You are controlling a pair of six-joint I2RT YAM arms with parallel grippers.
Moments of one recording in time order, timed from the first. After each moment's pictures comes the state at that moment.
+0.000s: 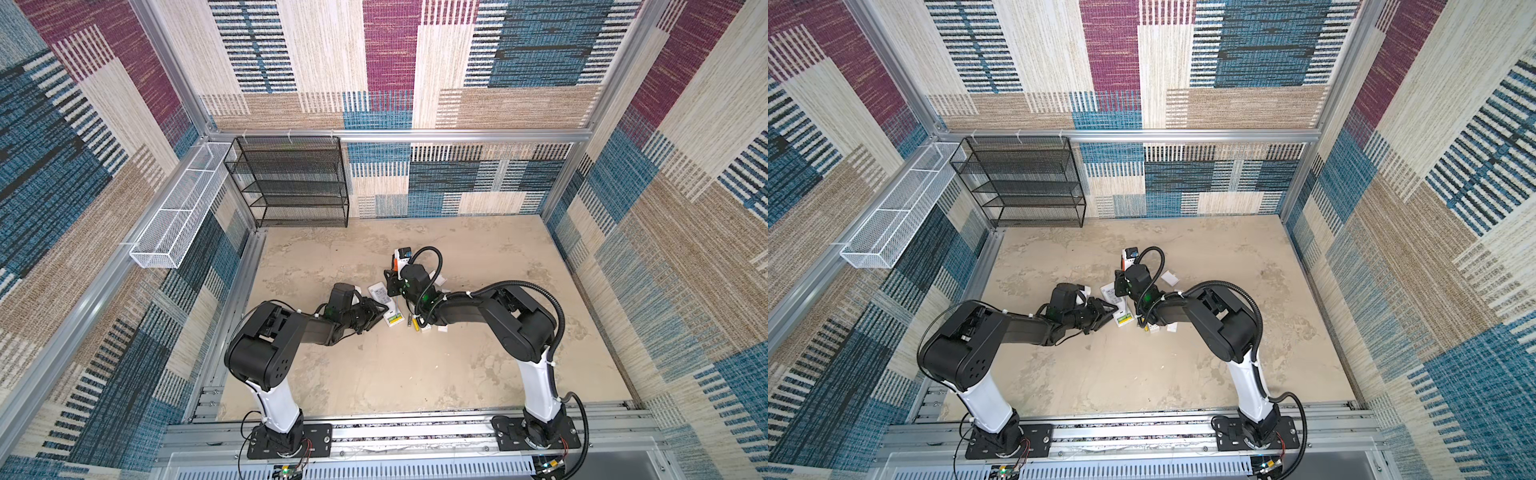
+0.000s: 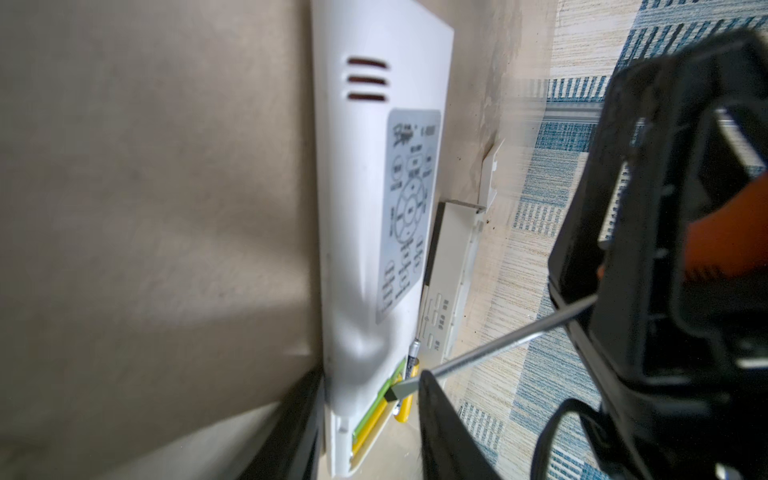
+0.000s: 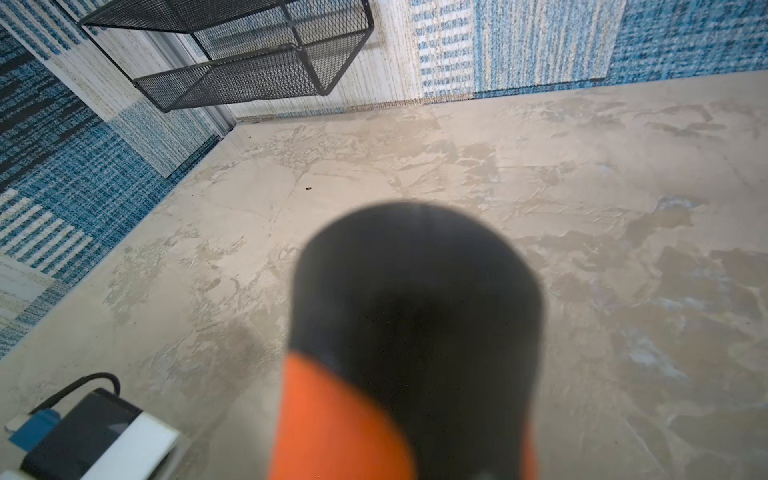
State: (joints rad) left arm -0.40 1.78 0.63 0.48 0.51 -1.16; right arm 0.72 2.09 1.14 0.57 0.16 0.39
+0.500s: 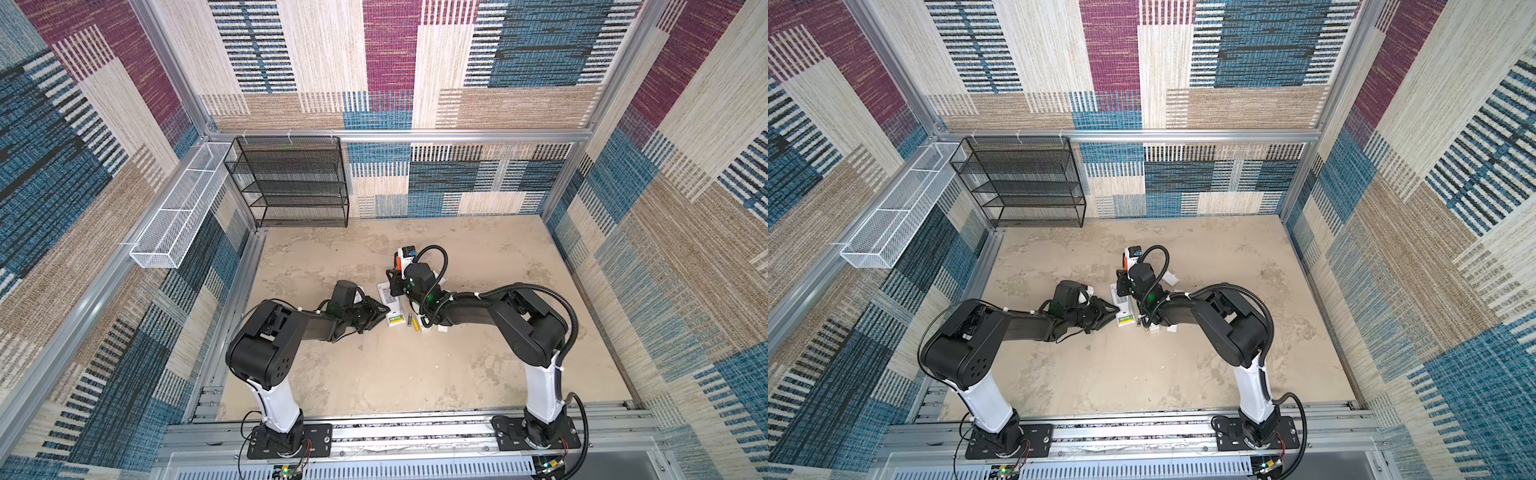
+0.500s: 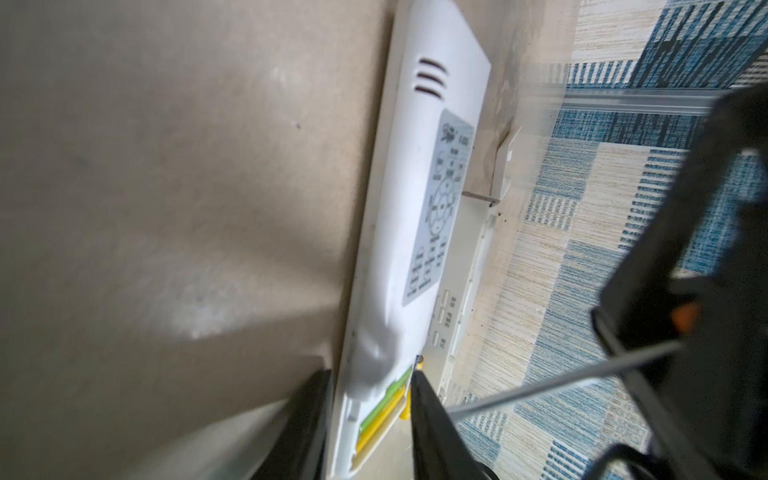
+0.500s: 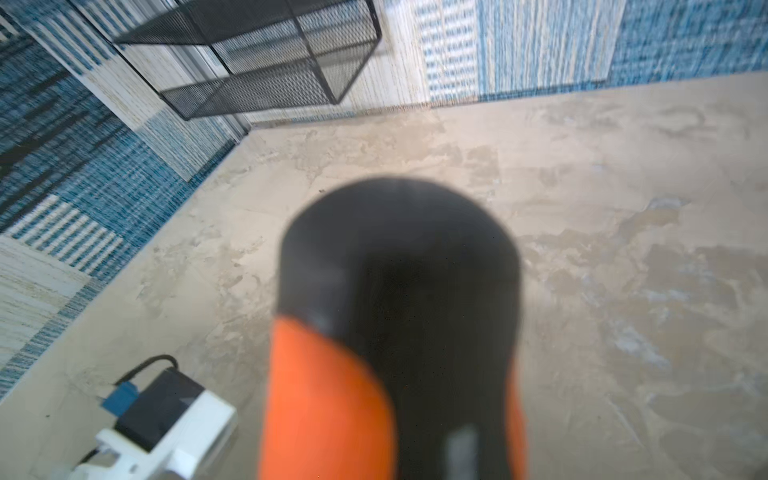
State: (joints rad) left arm -0.41 1.78 0.69 0.35 0.52 -1.12; right arm 0.71 1.98 1.10 0.54 0.13 0.39
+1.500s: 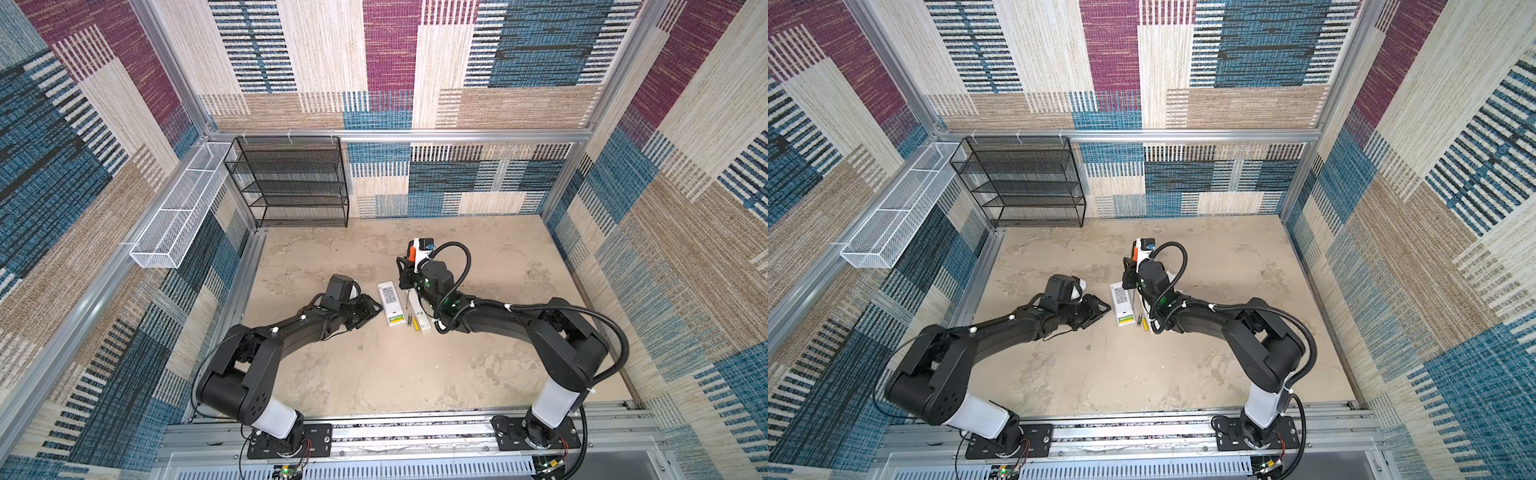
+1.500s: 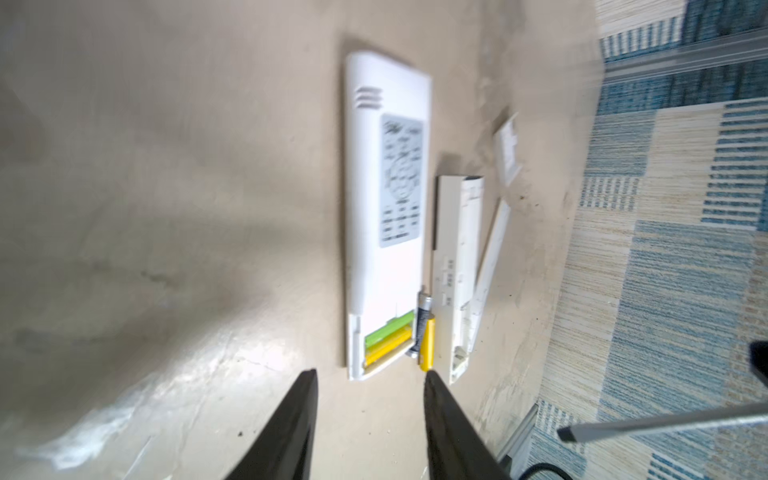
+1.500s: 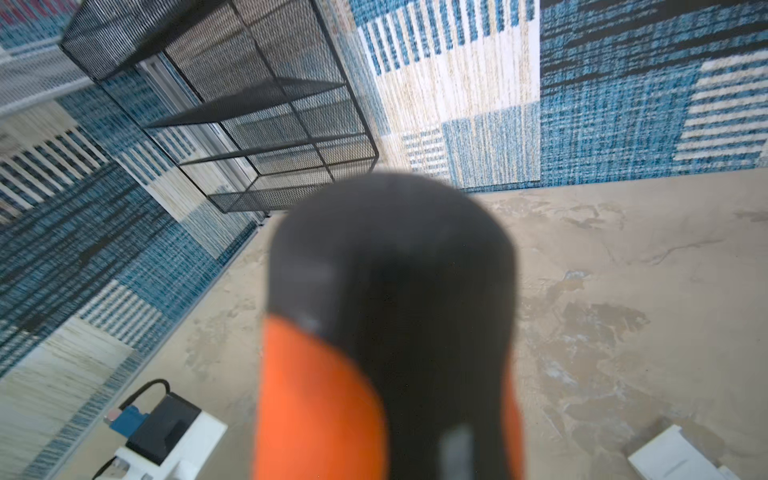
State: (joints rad) left arm -0.41 1.49 0.74 -0.02 0.39 -0.85; right arm 0.73 1.71 0.99 0.53 0.23 0.44
